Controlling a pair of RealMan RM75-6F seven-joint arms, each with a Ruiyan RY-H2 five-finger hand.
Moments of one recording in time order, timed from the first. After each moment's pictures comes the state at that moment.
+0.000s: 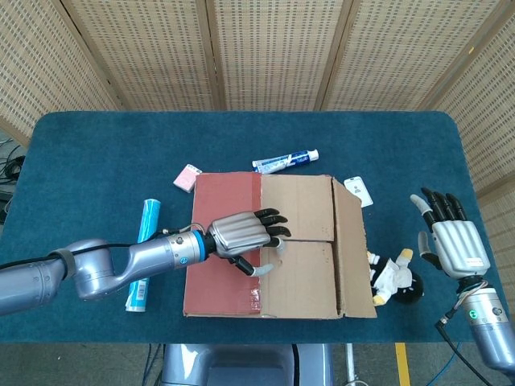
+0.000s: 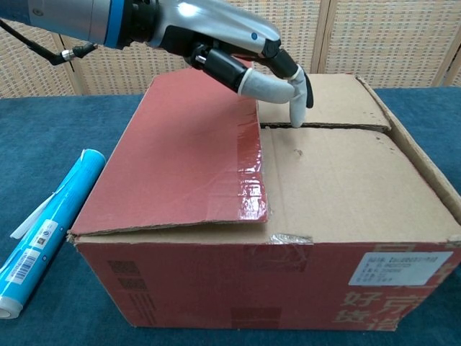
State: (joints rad) left arm -1.27 -1.14 -0.17 -1.71 1.61 0.49 -0.39; right arm 0.34 -0.97 0.12 -1.80 -1.30 1.26 -0.15
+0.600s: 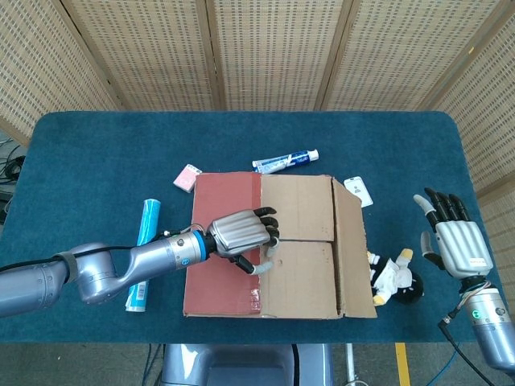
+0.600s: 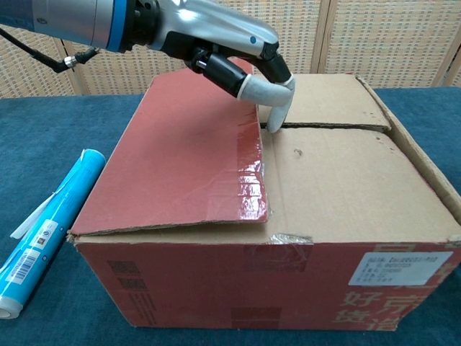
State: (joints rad) left arm -1.27 -1.15 -0.16 -1.72 1.50 0.51 -0.22; right arm 0.32 -0.98 0.13 -1.78 -1.31 1.26 -0.11
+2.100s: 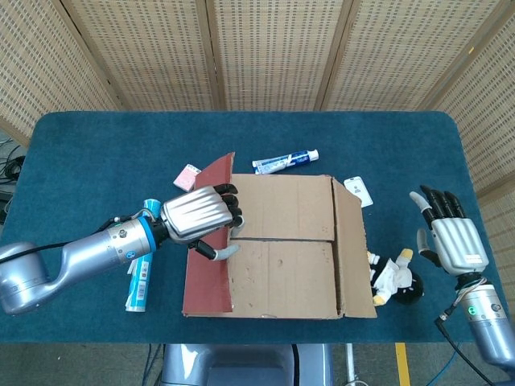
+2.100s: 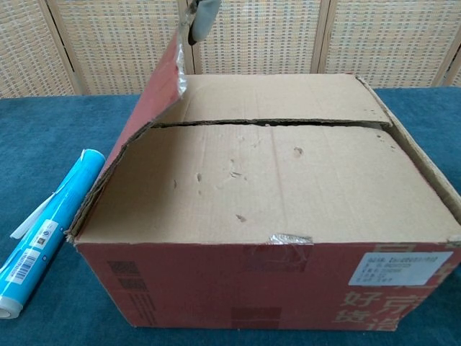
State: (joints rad) left arm -1.18 -0.79 -0.16 -1.88 1.65 0.63 -0.34; right arm 0.33 -0.99 0.15 -1.78 -1.31 1.24 -0.12
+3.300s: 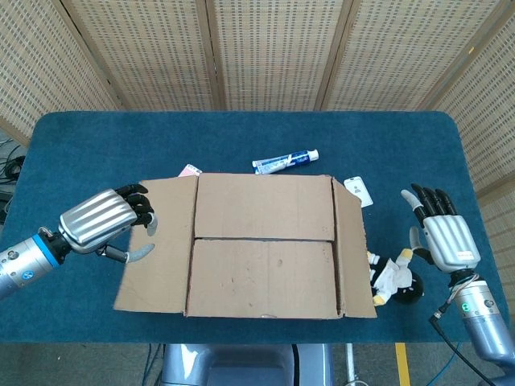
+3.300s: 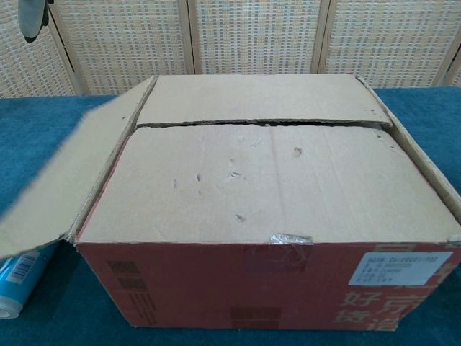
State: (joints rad) left arm -0.86 -0.55 -0.01 -1.88 1.85 0.91 -0.50; right arm 0.36 -0.99 0.16 -1.79 -1.30 1.21 -0.13
